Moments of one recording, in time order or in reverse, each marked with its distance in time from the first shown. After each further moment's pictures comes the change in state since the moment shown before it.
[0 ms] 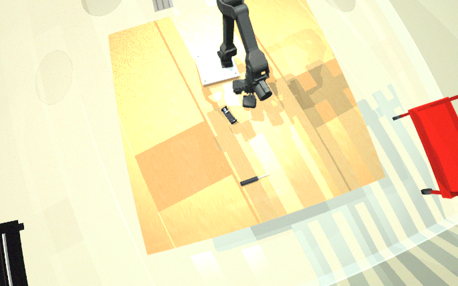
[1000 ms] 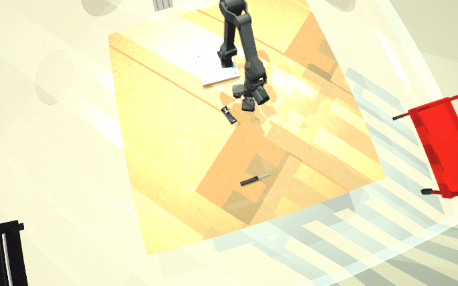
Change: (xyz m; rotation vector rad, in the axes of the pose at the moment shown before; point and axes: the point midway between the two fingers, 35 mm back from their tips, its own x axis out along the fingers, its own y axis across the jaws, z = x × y) arm 0.045 -0.001 0.000 0.003 -0.001 -0.003
